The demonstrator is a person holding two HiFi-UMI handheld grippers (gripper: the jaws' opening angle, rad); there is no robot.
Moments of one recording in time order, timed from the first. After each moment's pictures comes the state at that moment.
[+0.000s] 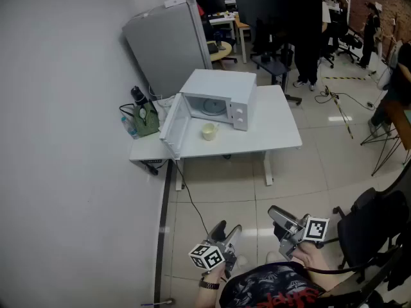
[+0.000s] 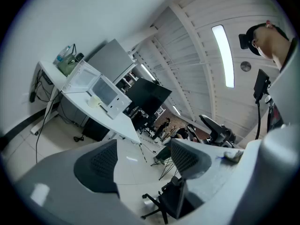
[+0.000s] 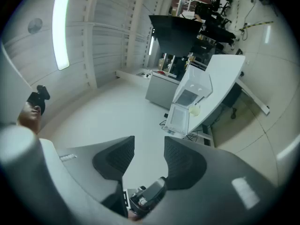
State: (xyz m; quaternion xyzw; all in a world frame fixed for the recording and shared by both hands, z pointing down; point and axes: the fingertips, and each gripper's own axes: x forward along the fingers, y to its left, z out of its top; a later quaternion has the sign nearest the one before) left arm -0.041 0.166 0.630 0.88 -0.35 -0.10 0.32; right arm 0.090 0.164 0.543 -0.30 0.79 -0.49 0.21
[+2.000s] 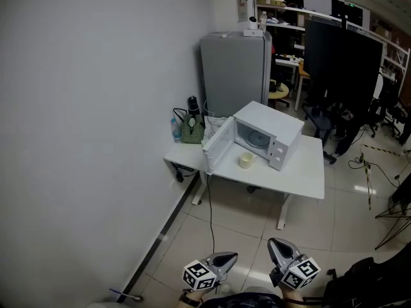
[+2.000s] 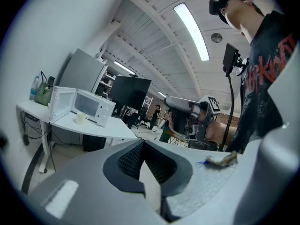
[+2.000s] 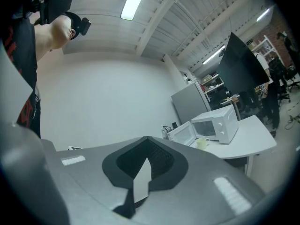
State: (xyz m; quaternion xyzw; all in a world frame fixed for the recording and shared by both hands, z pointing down) left arm -0.029 0.269 0.589 0.93 -0.30 0.03 0.20; right arm 0.049 0.219 0.492 -0.32 0.93 -0.16 0.07
